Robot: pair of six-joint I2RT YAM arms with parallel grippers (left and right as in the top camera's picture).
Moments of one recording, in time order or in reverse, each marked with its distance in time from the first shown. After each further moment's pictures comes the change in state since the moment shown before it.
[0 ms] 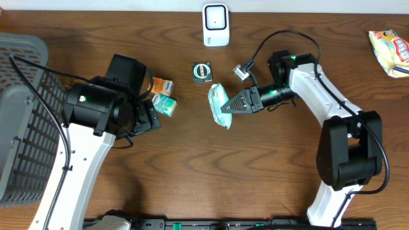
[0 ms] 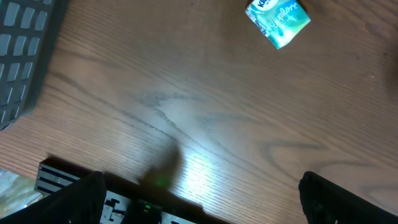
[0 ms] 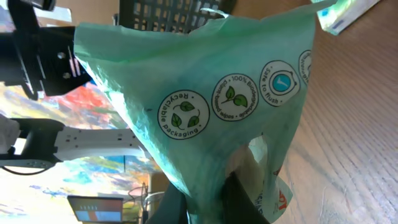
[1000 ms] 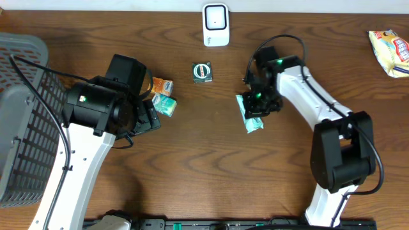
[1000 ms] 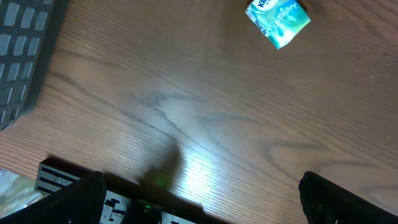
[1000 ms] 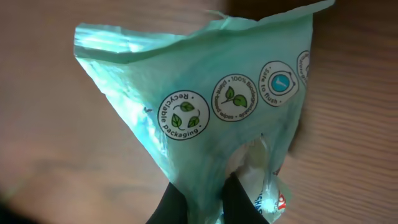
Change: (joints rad) left arm 0.000 0.000 0.000 0.000 0.000 0.000; right arm 0.108 0.000 -0.002 0.201 1.083 0.639
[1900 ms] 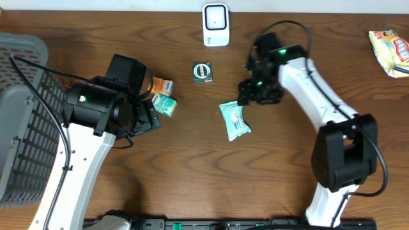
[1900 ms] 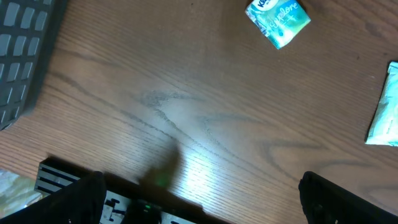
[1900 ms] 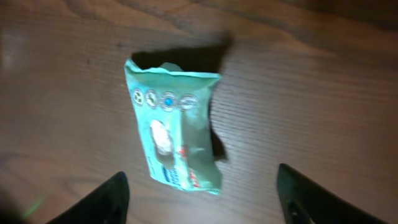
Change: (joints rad) left arm 0.000 0.000 0.000 0.000 0.000 0.000; right arm -0.040 0.003 0.134 -0.050 -0.025 0.010
